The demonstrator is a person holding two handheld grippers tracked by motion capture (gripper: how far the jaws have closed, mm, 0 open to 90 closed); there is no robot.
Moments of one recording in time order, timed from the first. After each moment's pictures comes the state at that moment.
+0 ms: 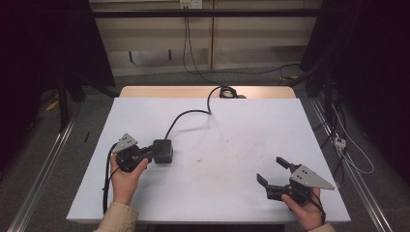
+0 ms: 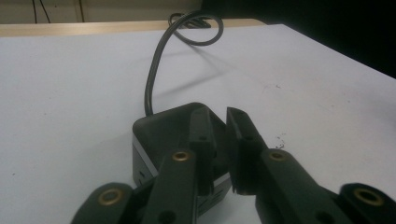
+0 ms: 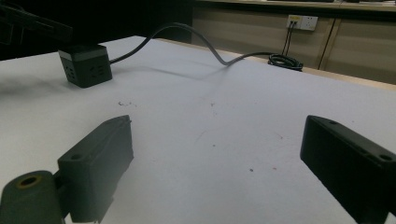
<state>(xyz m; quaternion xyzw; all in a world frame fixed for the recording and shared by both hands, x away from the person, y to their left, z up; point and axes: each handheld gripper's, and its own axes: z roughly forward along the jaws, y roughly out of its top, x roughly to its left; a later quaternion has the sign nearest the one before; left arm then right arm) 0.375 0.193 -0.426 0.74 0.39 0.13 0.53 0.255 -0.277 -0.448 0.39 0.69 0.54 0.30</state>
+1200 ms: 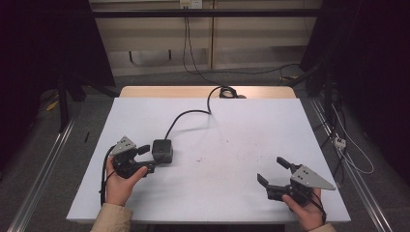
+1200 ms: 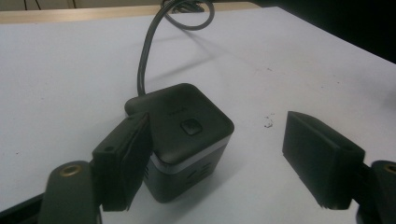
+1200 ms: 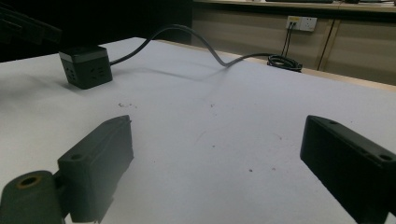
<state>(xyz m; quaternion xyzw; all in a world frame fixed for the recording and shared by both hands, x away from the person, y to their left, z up) 0.363 0.198 -0.419 0.76 0.38 0.12 0.51 0.254 -0.278 -0.447 0.39 0.68 0.54 0.30</state>
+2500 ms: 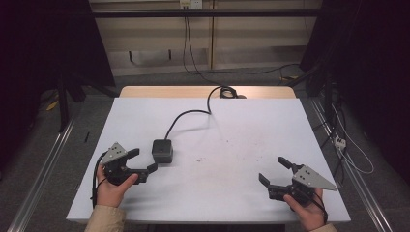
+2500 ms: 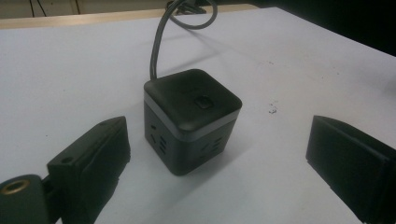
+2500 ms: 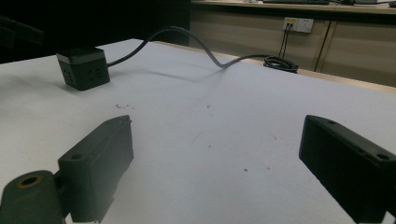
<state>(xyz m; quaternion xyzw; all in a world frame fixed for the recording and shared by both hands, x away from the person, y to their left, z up) 0.349 0.221 -0.426 0.76 0.37 0.14 0.52 0.253 -0.282 -0.446 0.39 0.68 0.54 0.30</state>
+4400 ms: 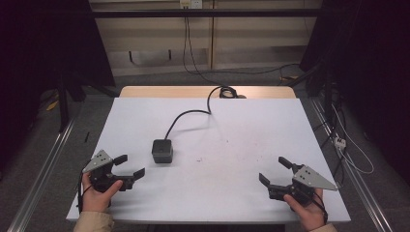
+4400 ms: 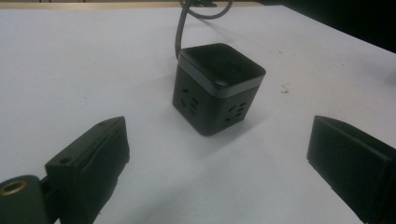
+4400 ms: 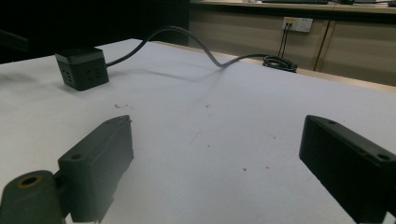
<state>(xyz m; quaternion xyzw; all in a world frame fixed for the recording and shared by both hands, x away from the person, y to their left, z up) 0.339 0.260 -0.440 0.75 0.38 0.13 0.52 0.253 -0.282 -0.446 0.39 0.68 0.54 0.30</state>
